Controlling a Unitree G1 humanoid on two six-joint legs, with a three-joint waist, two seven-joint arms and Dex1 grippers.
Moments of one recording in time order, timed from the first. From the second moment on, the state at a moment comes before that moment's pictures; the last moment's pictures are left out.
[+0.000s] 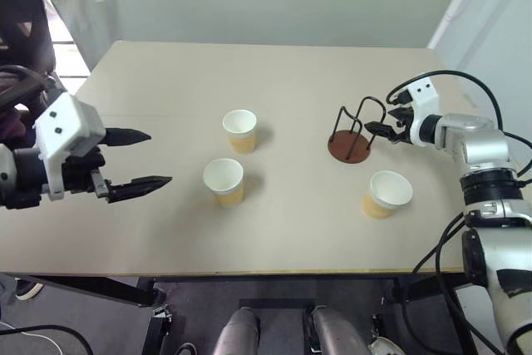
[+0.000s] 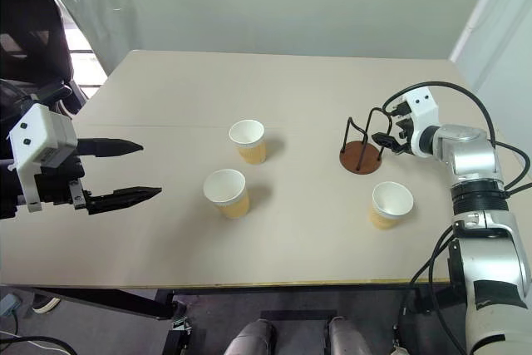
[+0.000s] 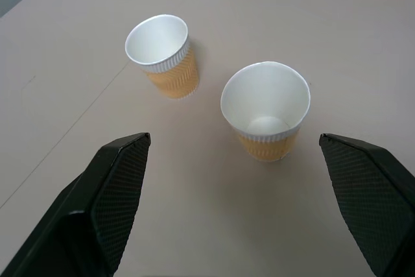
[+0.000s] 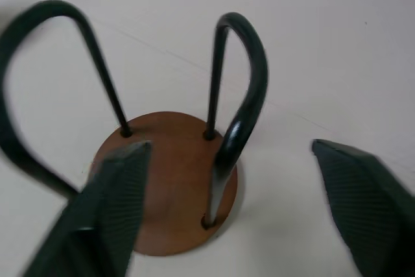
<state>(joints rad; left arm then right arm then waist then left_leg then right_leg) -0.13 1.20 0.52 -0.33 -0.59 0.65 -1.13 -0.98 -0.61 0.02 0.66 0.09 0.54 0.75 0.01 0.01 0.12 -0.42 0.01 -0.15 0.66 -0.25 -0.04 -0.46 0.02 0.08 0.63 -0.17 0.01</state>
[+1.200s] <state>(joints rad) -0.14 1.19 0.52 -0.35 -0.60 0.66 -1.11 -0.68 -0.60 0.22 -0.37 0.38 1.05 0.97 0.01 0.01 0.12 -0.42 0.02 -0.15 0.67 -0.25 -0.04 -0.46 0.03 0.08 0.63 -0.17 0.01</state>
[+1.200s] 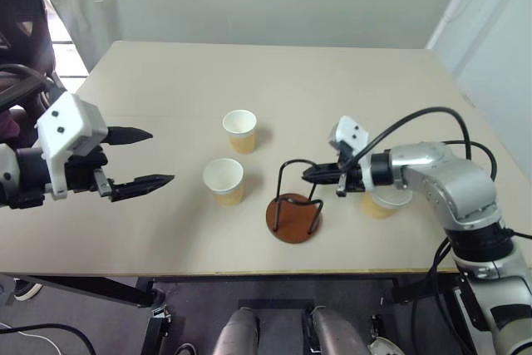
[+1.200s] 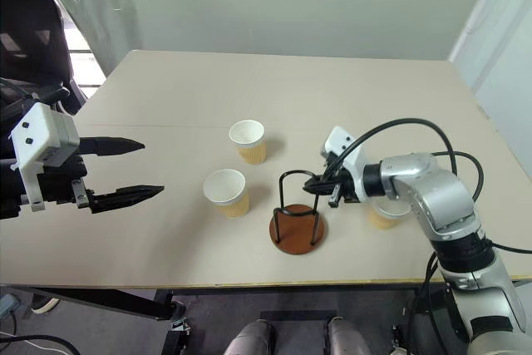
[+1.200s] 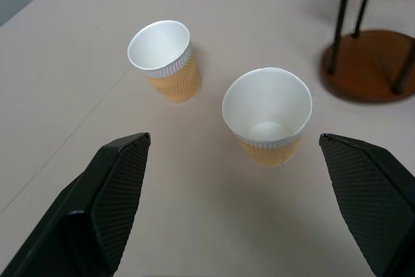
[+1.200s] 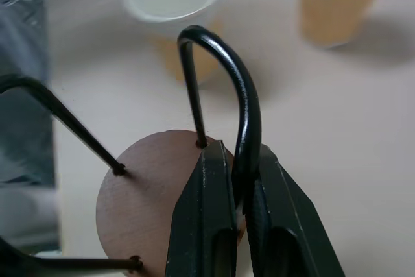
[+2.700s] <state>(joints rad) -0.24 1.19 0.40 -0.27 -0.58 0.60 -1.13 -0.86 -1.01 0.24 -0.28 0.28 0.66 1.25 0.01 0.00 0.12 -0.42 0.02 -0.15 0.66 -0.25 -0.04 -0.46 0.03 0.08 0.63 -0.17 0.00</state>
